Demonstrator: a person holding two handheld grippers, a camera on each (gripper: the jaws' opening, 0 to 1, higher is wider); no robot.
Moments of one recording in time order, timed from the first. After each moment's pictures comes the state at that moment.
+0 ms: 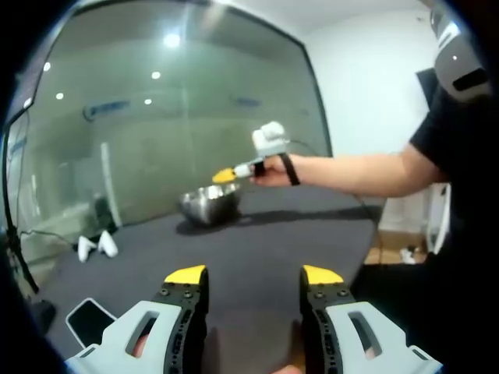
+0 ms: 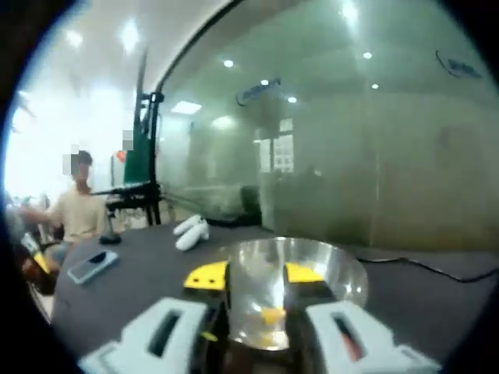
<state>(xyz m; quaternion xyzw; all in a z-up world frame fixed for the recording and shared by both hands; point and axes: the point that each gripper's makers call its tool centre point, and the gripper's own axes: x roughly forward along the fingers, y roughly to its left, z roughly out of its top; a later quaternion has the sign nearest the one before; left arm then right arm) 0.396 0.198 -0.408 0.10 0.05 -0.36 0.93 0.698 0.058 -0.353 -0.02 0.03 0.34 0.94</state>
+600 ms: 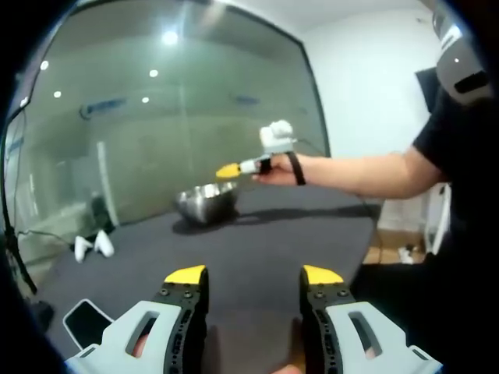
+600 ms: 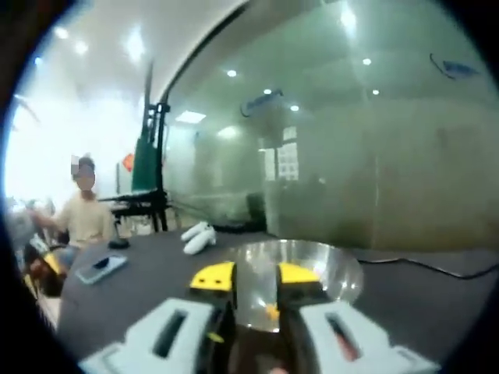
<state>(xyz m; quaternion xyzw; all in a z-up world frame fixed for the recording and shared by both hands) 0.399 0.195 -0.409 0.10 0.06 -0.36 0.93 0.683 0.044 -0.350 0.01 0.02 0.36 0.93</state>
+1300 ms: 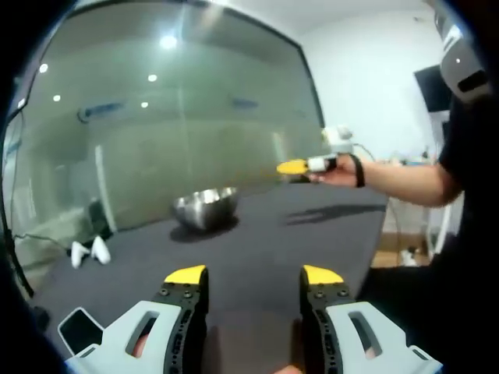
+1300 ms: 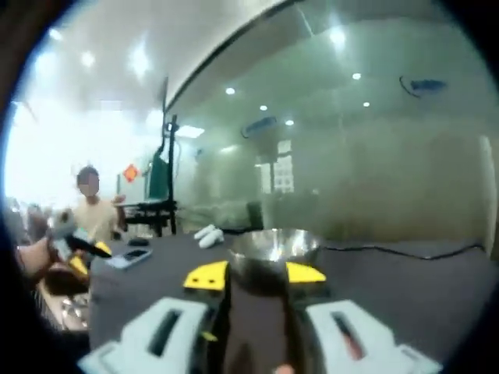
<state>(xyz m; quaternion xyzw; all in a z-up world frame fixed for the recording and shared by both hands) 0.417 0.184 -0.408 0.10 0.03 -0.37 0.92 0.563 -0.061 -0.361 0.01 -0.01 0.33 0.94</state>
